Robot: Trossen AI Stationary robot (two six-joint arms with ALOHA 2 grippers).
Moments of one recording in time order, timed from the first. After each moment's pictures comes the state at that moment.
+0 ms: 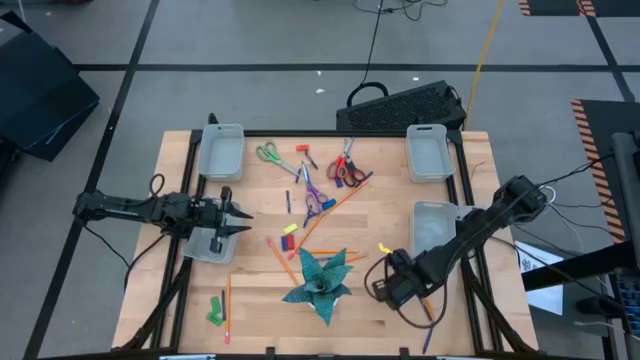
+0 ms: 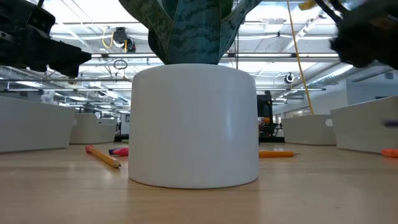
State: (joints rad) left arm -0.12 0.09 0.01 0.03 0.00 0.06; right arm 0.62 1.64 1.03 -0.83 0.03 1.86
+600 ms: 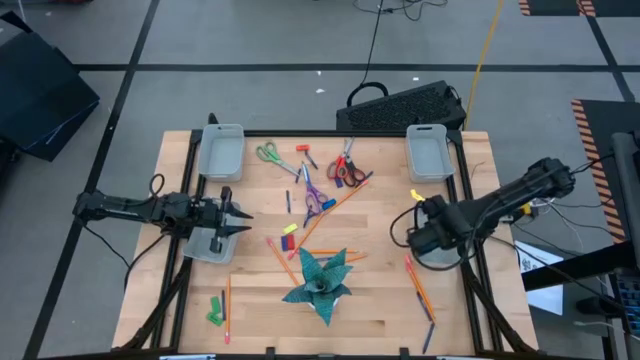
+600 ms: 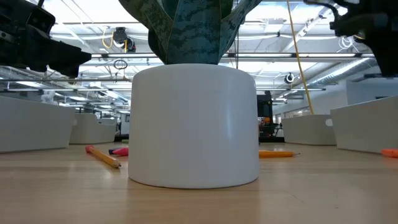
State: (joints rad) left arm -0.12 0.09 0.01 0.03 0.00 0.06; right arm 0.41 1.28 1.01 -1.55 0.16 1.69
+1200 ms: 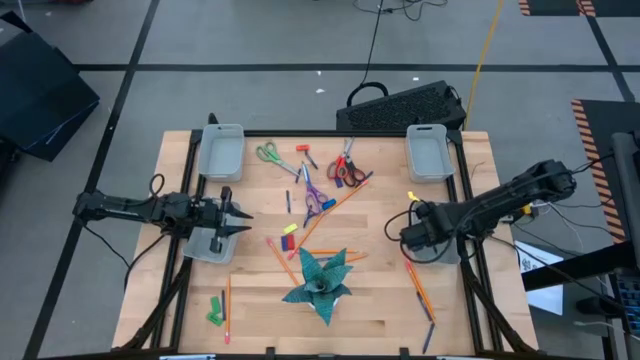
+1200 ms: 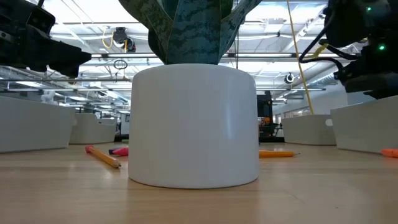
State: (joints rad) left arm -0.12 0.09 0.01 0.03 0.00 0.06; right arm 0.29 1.28 0.69 -1.24 0.08 1.49
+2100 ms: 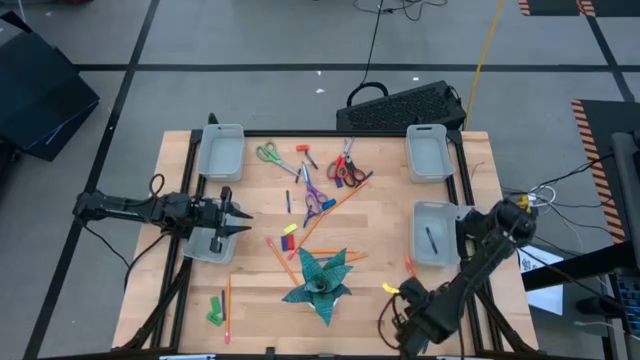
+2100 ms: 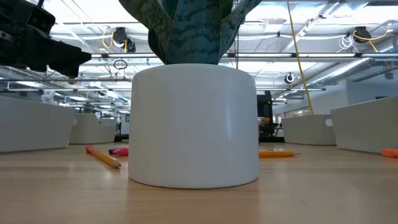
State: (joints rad) left arm -0.12 0.09 0.01 0.03 0.00 0.06; right arm 0.85 1.86 1.38 -1.26 -0.08 1.88
